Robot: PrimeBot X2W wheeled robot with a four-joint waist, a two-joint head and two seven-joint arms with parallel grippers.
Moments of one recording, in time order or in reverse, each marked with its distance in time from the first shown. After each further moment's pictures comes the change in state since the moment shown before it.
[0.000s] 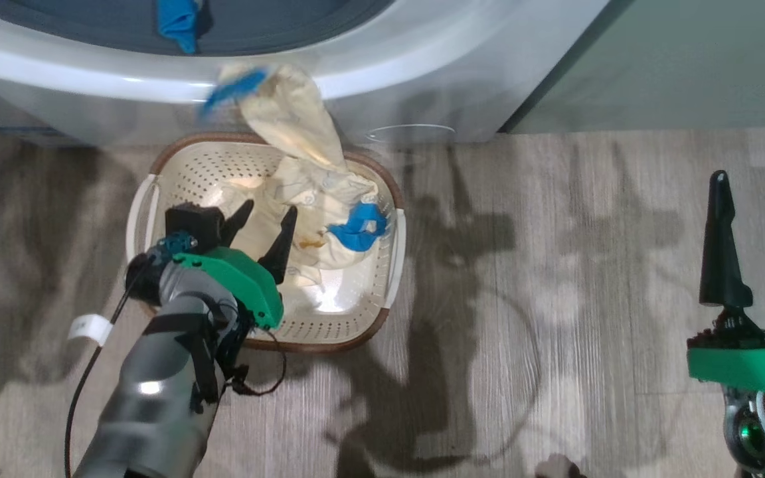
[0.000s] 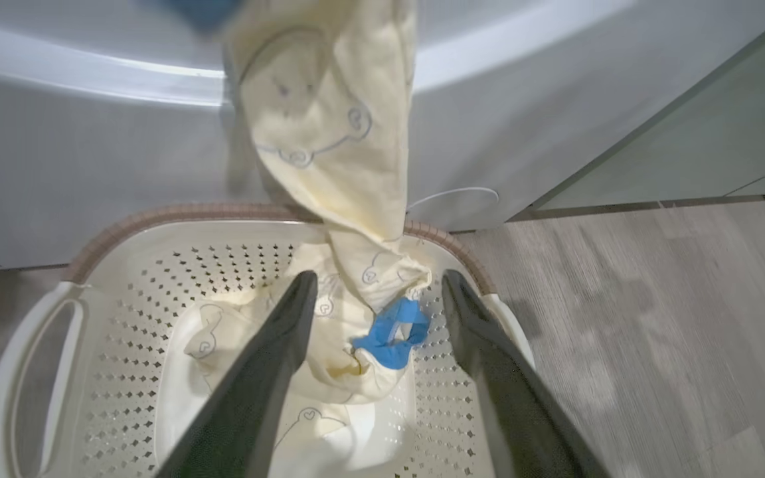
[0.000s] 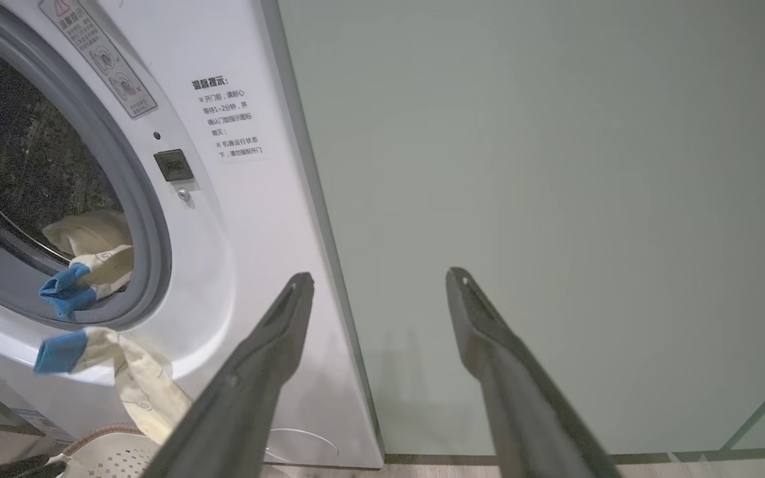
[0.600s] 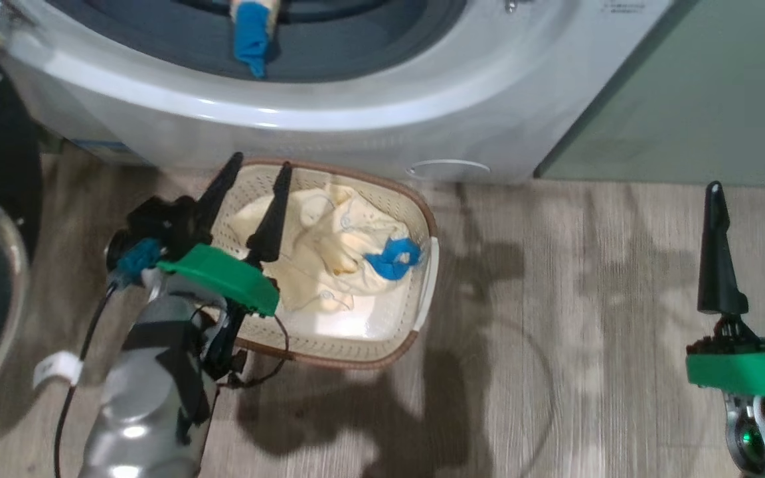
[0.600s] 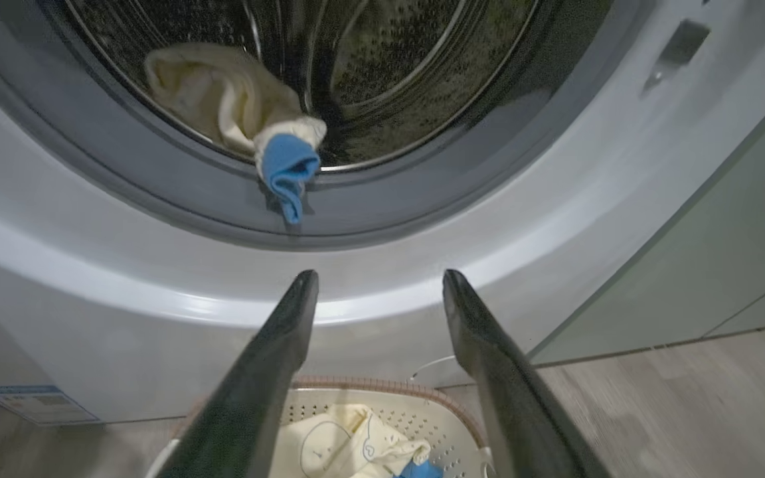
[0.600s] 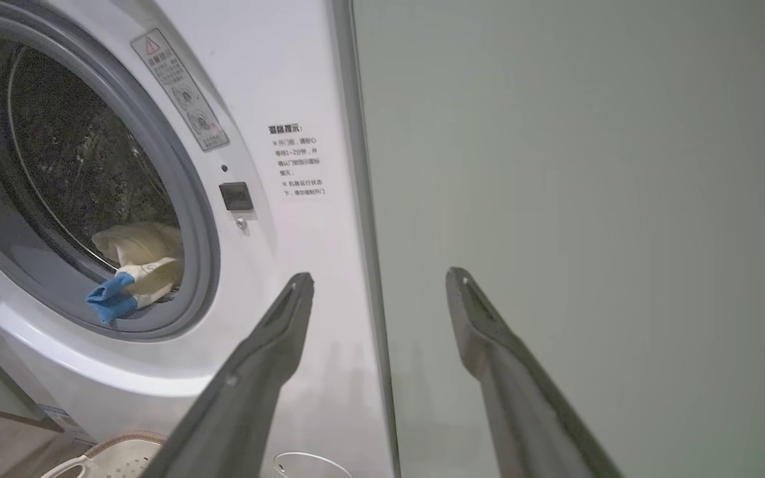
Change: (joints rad) left arm 0.158 -0.004 0.073 -0.438 0.025 0.001 0.000; right arm 0.011 0.000 -0.015 0.022 -0.067 0.000 0.000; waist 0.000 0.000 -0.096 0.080
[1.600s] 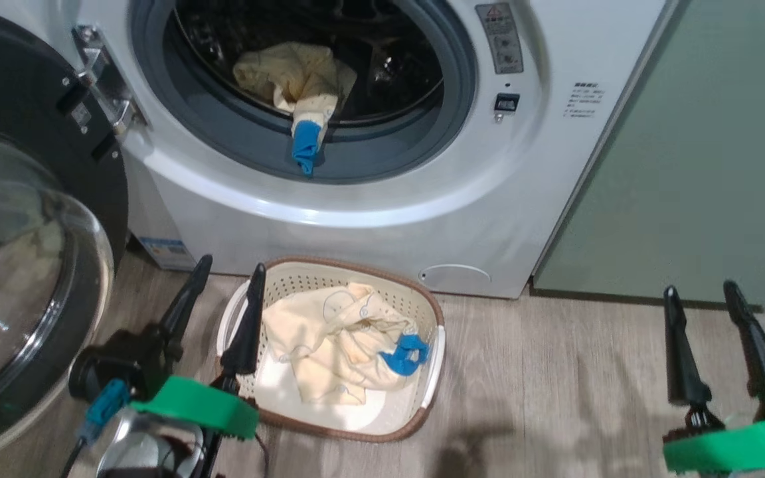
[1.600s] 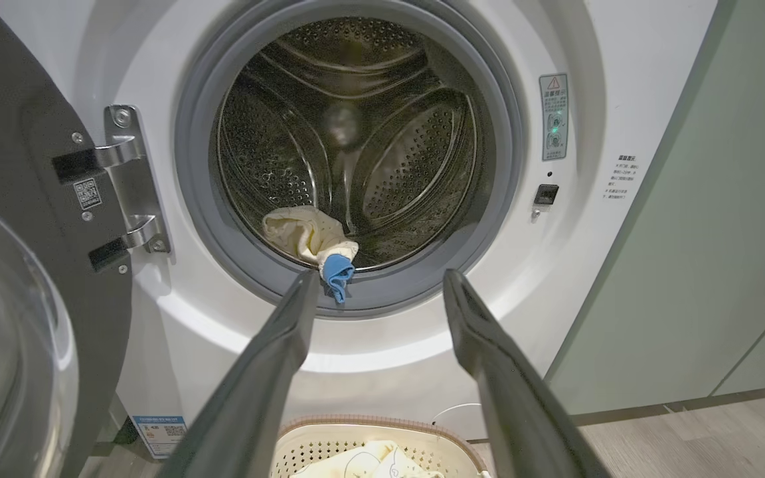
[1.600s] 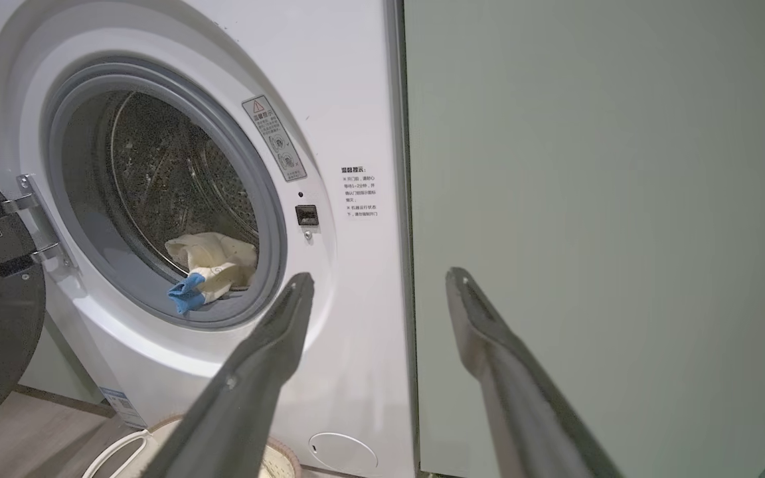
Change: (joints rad) left arm 0.462 0.004 0.049 -0.506 0.034 0.083 0.072; right arm 0.187 -0.016 0.031 0.058 0.002 0.000 0.000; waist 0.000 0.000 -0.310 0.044
